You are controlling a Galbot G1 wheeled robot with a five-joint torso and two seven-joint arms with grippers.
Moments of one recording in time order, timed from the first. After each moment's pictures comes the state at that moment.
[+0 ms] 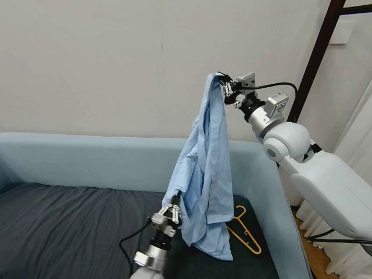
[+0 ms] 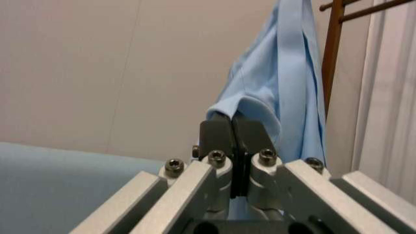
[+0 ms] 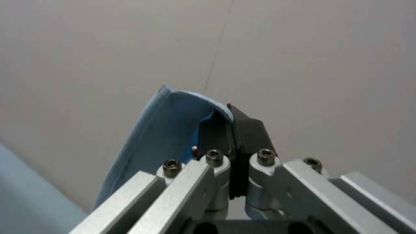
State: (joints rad) left arm 1.23 -1.35 -0.33 -1.78 -0.46 -0.47 0.24; right arm -0.12 0.89 -0.15 1.70 0.71 -0.12 0.08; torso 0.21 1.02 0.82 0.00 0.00
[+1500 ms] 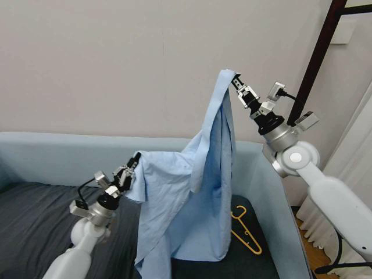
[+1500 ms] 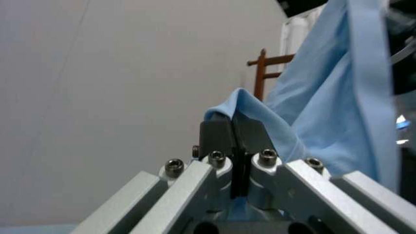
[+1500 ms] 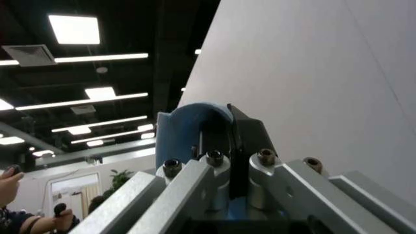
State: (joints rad) left arm 0.89 -1.17 -0.37 -1.44 -1.01 -0.42 0.81; right arm -0.33 0.87 -0.03 1.79 1.55 0.06 -0.41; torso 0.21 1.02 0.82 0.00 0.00
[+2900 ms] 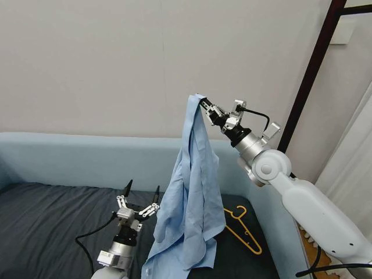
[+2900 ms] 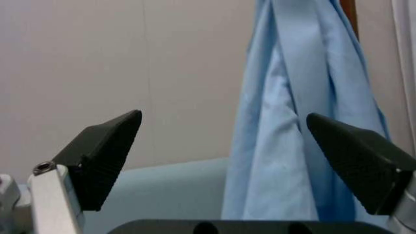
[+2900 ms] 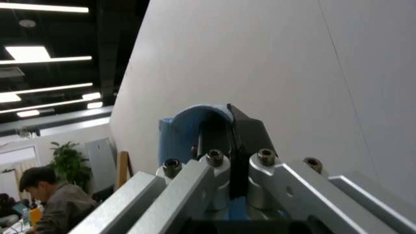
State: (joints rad) left arm 1.26 -1.29 -0.31 -1.77 -0.12 -0.56 0.02; right arm -0.30 0.95 -0.12 1.72 1.35 0.03 -0.21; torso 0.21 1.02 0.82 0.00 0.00
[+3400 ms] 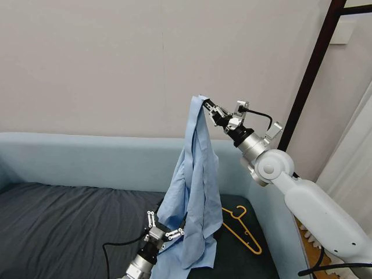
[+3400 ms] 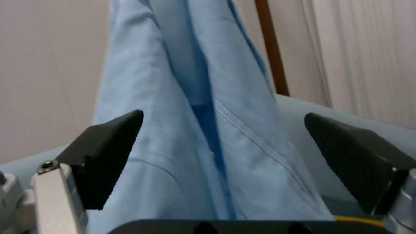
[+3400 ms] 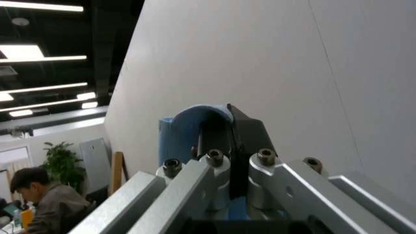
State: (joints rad) left arm 1.26 -1.35 -0.28 -1.55 0.04 -0.68 0.26; right arm -0.29 0.96 -0.11 1.70 1.34 0.03 -0.22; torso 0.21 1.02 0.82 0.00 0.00
